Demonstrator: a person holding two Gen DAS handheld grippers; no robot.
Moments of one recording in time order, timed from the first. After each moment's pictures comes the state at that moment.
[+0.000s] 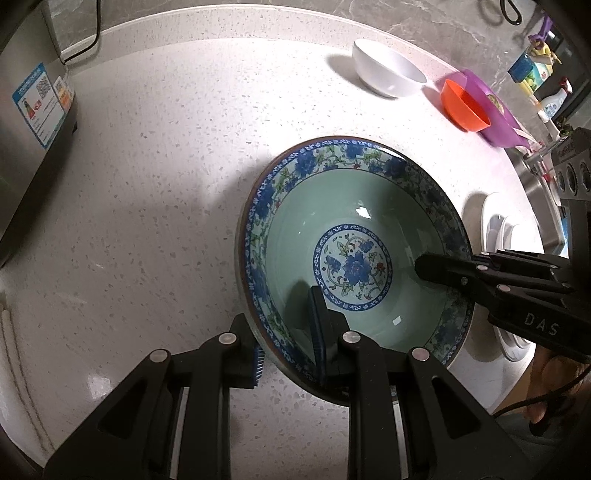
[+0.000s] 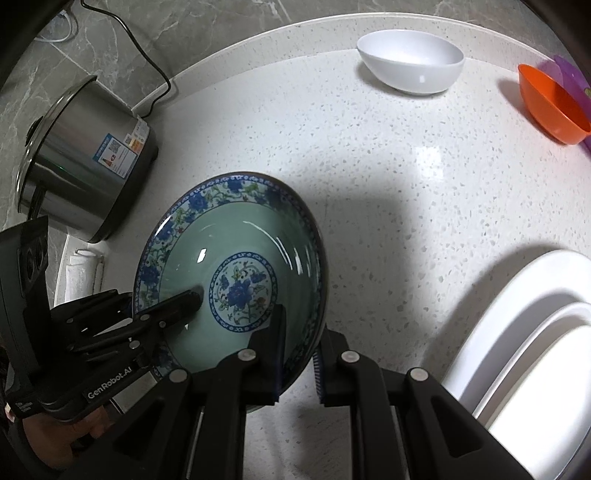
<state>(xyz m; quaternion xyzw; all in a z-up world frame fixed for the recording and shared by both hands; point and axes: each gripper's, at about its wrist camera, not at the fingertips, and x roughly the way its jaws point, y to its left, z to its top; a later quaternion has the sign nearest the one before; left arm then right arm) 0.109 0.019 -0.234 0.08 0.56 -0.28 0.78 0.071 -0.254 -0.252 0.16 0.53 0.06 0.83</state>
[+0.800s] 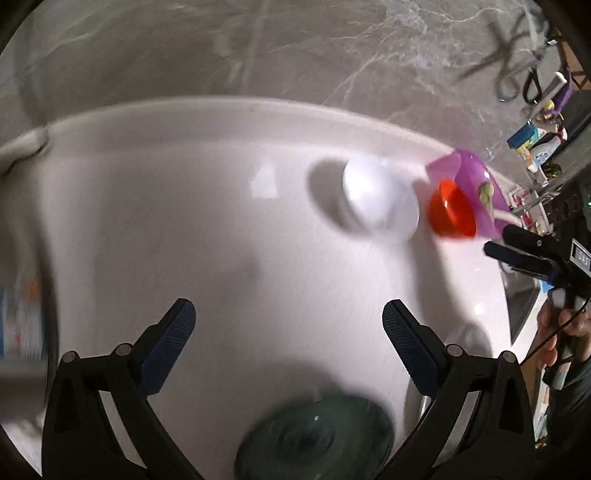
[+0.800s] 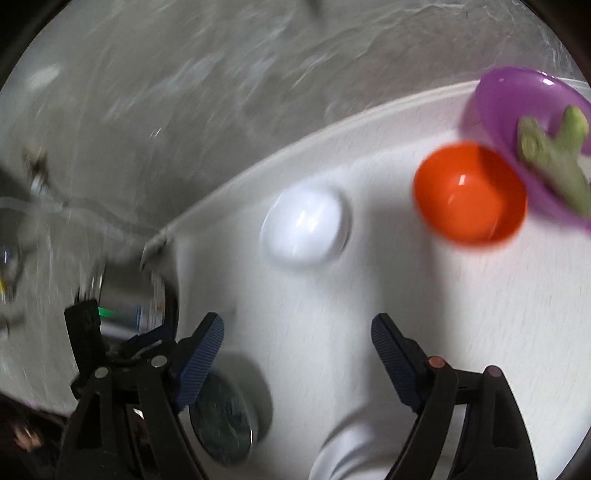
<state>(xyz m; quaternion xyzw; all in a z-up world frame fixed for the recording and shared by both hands) 0.265 -0.064 -0.149 0.03 0.56 -0.32 0.77 0.127 -0.456 -0.148 0.33 0.43 0.05 0.84</state>
